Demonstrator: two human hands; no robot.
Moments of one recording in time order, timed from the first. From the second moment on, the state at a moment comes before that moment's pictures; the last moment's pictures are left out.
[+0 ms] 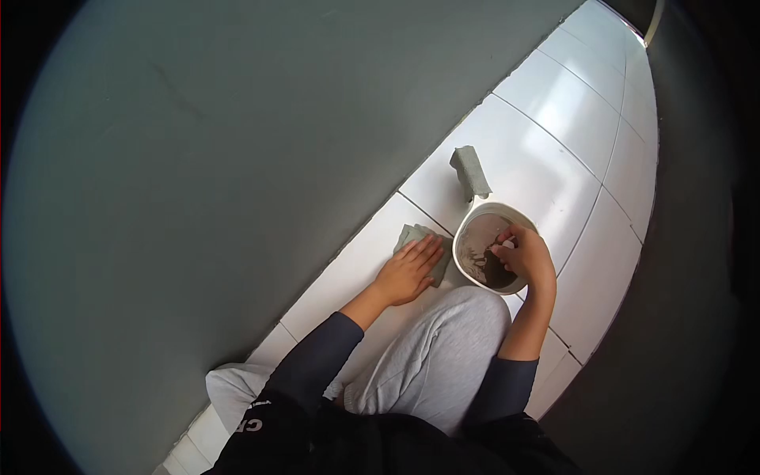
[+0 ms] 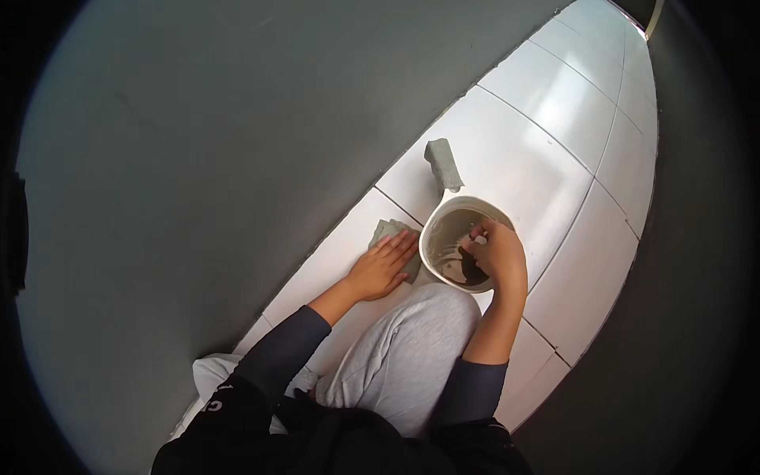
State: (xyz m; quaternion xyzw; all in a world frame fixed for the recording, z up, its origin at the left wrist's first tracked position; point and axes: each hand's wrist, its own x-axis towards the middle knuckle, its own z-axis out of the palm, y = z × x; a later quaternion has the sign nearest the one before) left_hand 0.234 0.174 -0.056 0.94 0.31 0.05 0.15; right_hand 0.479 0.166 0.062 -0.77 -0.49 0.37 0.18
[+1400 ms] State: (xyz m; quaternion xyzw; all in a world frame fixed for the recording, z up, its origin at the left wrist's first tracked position) left_hand 0.114 0.119 -0.060 0.80 0.57 0.00 0.16; right_hand 0.488 0.168 0.052 -0.76 -0.47 0.40 0.19
